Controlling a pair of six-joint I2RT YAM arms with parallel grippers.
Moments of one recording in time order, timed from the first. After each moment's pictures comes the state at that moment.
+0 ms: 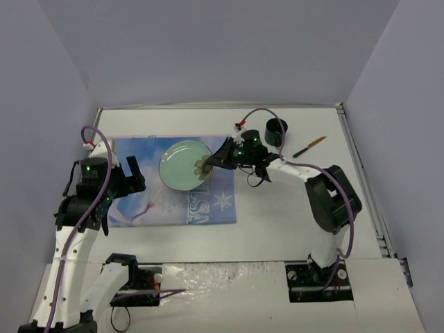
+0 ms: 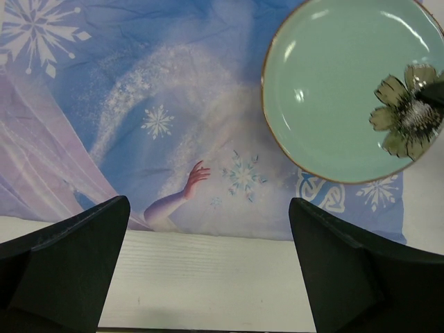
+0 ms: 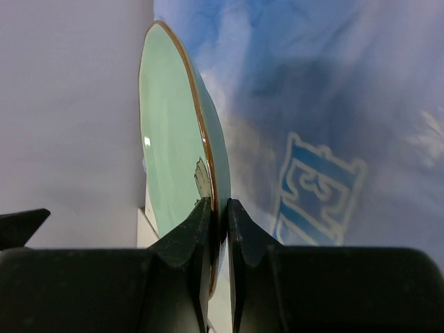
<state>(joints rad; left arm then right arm) -0.08 0.78 1.01 -0.88 -0.04 -0.28 0.56 1.81 1.09 0.28 -0.45 0.97</state>
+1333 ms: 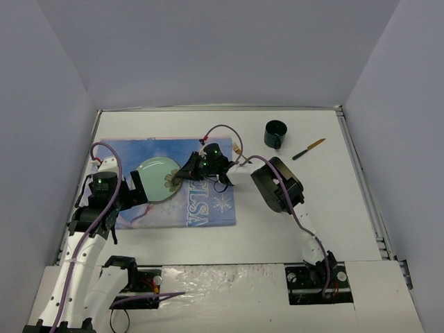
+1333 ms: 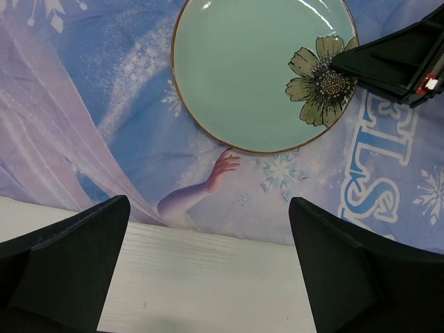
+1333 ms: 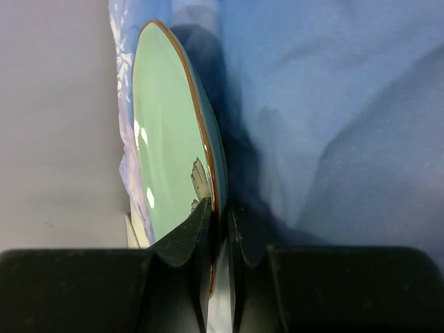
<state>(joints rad) -0.08 0.72 0.77 -0.76 -0.12 -0.30 0.71 2.38 1.51 0.44 -0.47 1.08</state>
